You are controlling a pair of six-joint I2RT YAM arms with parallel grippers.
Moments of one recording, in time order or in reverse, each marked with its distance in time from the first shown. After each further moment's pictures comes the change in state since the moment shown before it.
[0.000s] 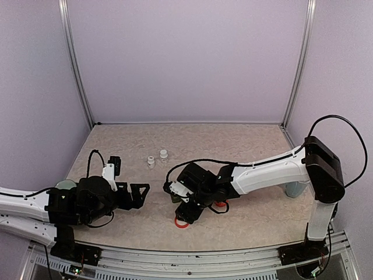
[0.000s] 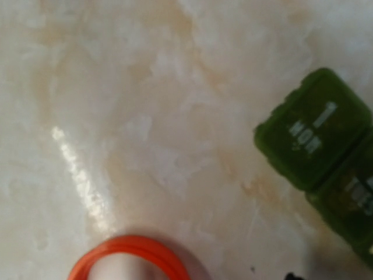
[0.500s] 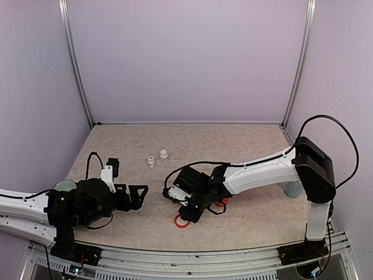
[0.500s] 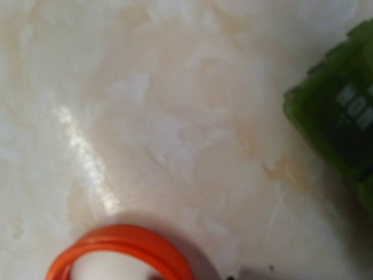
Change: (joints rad) left arm -0.004 -0.023 -0.029 0.005 -0.004 -0.016; right arm 0.000 0.080 0.073 -0.113 -0.014 -0.024
